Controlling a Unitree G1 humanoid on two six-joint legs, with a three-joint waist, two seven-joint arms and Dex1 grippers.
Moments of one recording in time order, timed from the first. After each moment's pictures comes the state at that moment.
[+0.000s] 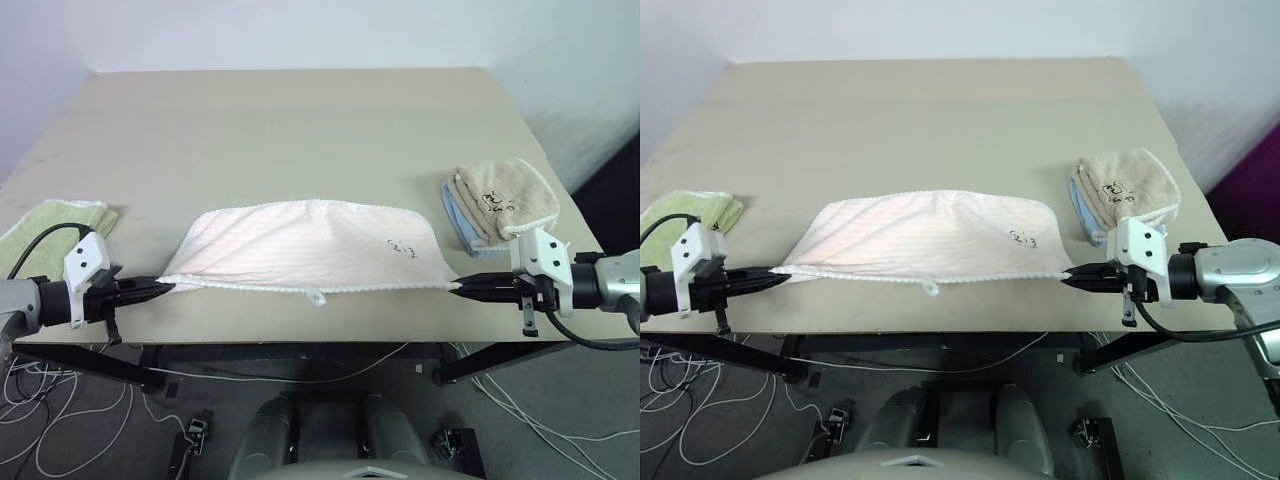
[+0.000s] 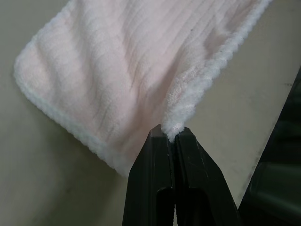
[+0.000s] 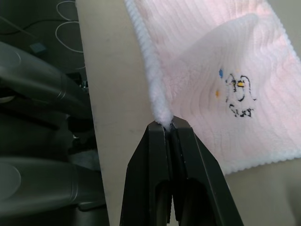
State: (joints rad) left arm -0.01 1.03 0.30 0.02 -0.44 0.26 -1.22; right arm -0.11 -1.08 -0.15 -0.24 0.47 0.31 1.27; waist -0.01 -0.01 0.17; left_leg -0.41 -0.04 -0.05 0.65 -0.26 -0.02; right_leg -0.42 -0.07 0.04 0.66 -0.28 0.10
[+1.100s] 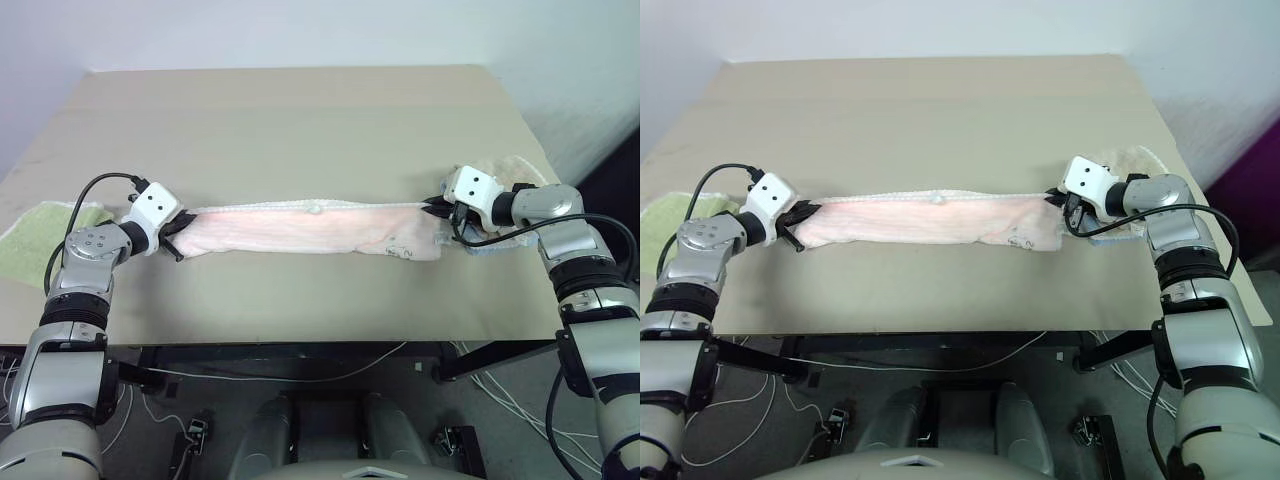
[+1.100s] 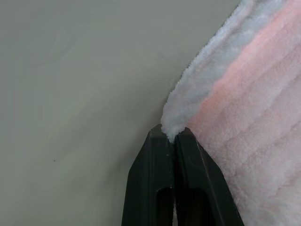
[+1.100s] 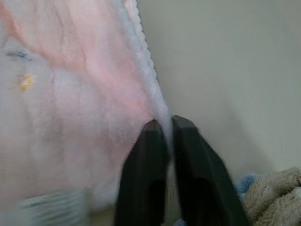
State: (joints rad) left arm -0.72 0.71 0.00 0.94 0.01 -0.23 -0.80; right arm -0.89 -0.71 0.17 0.89 -0.07 -0.29 1.03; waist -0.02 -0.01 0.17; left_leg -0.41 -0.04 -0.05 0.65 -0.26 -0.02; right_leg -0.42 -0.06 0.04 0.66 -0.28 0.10
